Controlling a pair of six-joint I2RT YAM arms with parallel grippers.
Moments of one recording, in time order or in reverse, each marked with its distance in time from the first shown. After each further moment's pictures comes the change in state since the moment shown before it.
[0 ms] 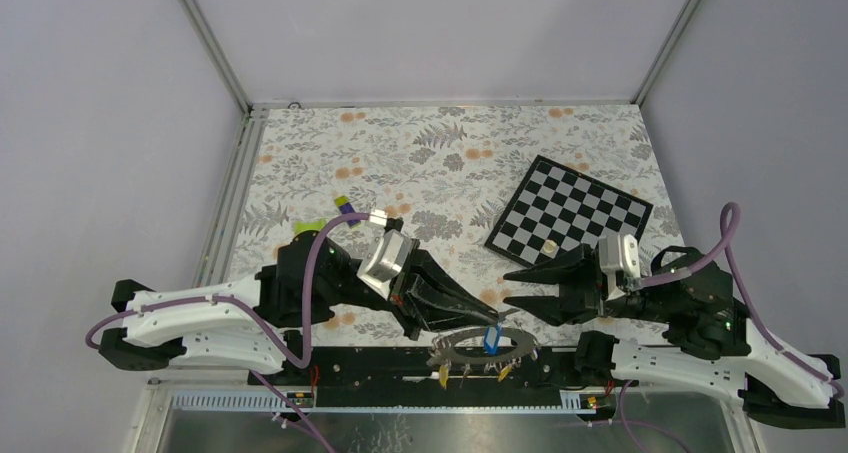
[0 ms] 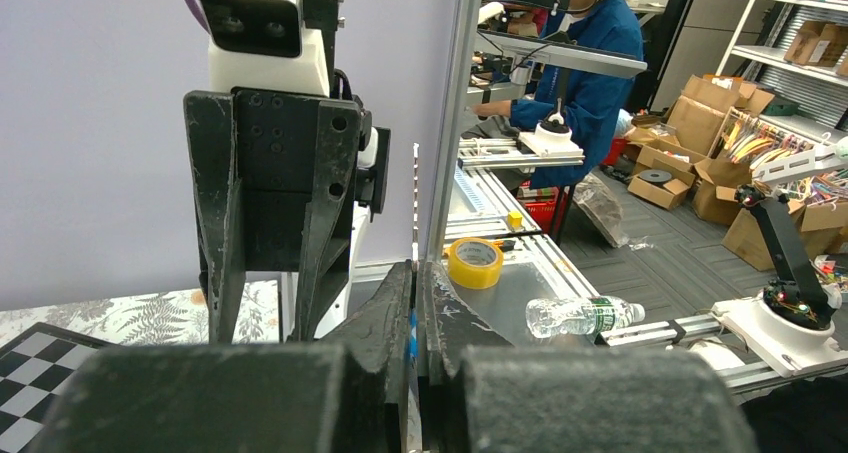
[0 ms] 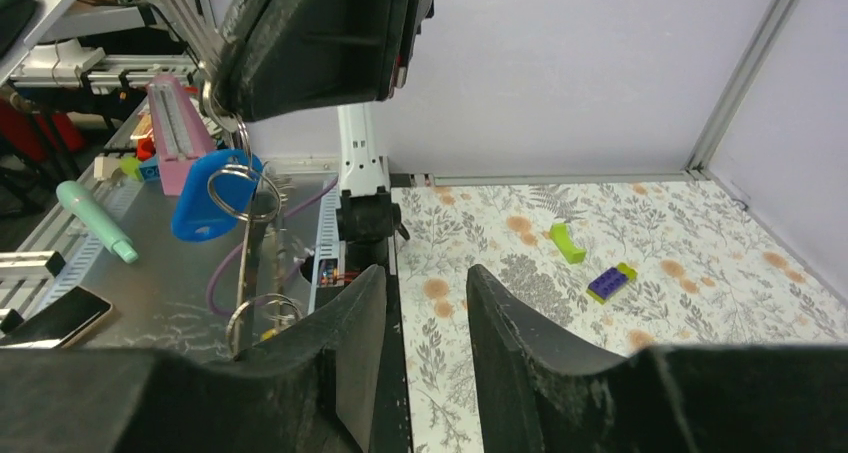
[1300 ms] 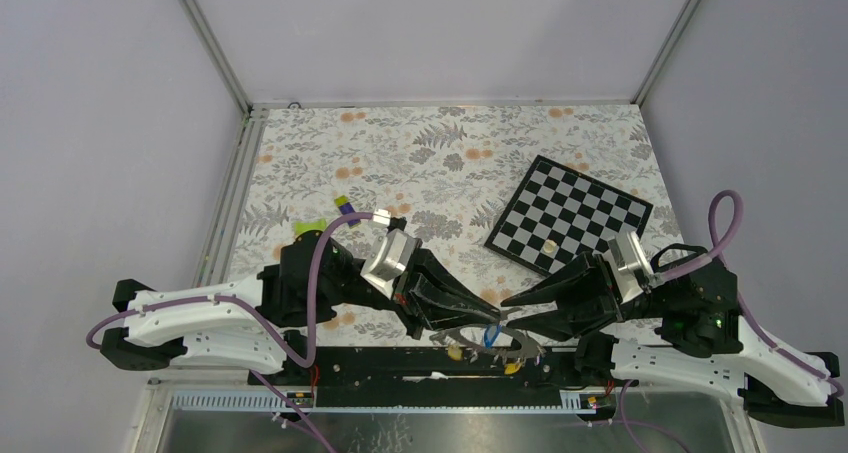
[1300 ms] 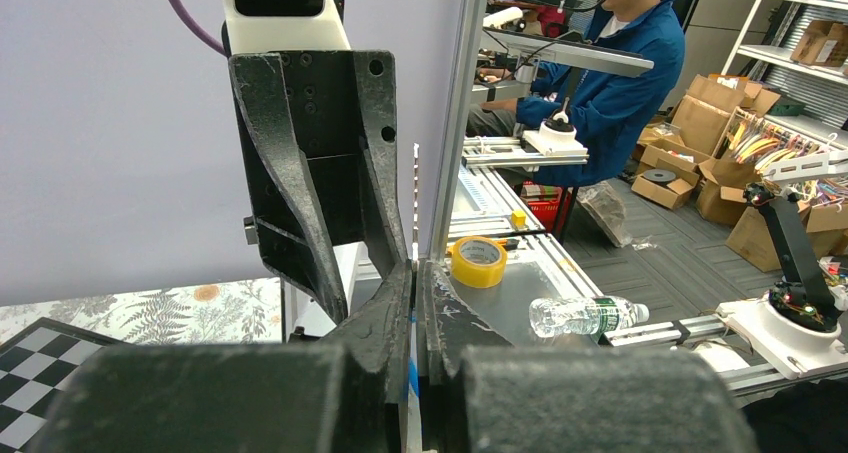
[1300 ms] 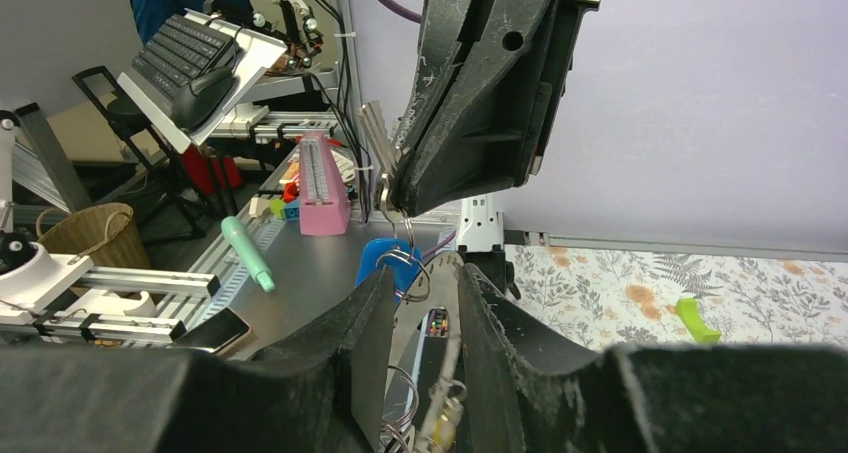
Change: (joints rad) left arm 0.000 0.008 0.000 0.001 -0.002 0.001; right arm 0.000 0.026 -0.014 0.171 -0.217 0.183
